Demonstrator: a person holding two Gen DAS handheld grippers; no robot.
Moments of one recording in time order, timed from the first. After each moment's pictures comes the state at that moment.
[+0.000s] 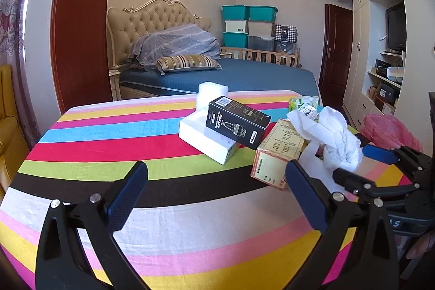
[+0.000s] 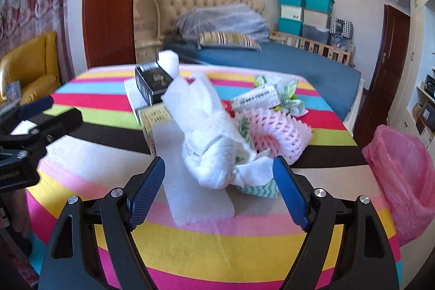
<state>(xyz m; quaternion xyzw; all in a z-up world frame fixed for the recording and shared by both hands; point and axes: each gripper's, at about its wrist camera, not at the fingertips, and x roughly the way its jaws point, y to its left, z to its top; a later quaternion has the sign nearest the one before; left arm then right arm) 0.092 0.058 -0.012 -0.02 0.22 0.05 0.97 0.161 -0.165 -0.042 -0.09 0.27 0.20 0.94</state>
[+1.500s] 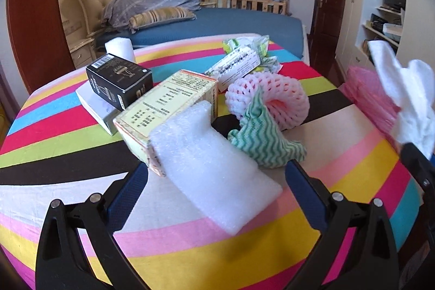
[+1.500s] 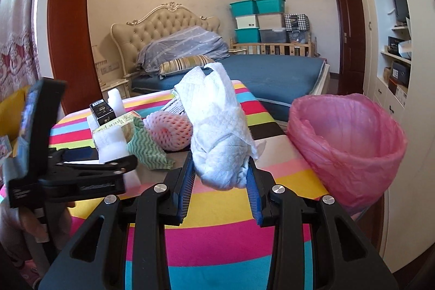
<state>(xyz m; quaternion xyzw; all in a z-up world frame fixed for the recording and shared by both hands) 0.179 -0.081 -0.052 0.01 0.37 0.03 0.93 0.128 -0.307 -0.040 0.03 0.22 0.14 0.97</state>
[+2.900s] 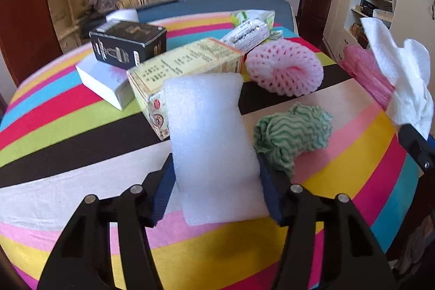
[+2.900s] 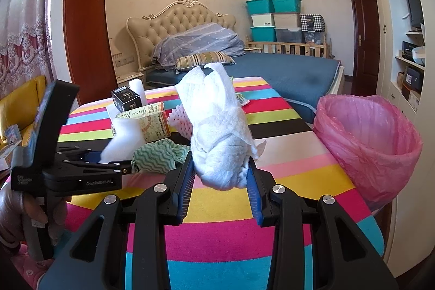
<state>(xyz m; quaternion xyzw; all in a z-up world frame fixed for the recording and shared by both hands) 0.160 -0.038 -0.064 0.01 0.40 -0.02 0.91 0.118 -0.273 -0.046 0.02 0.22 0.18 0.96</state>
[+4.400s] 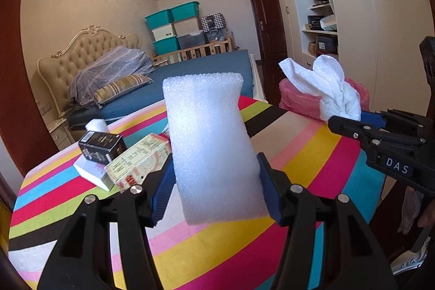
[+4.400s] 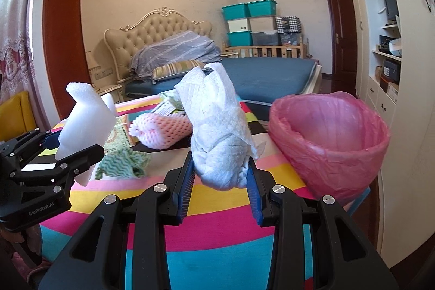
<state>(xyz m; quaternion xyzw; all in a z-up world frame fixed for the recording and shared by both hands) 0.096 -0.115 -0.018 0.13 0.22 -0.10 0.96 0.111 -0.327 -0.042 0.04 0.21 0.12 0.97</state>
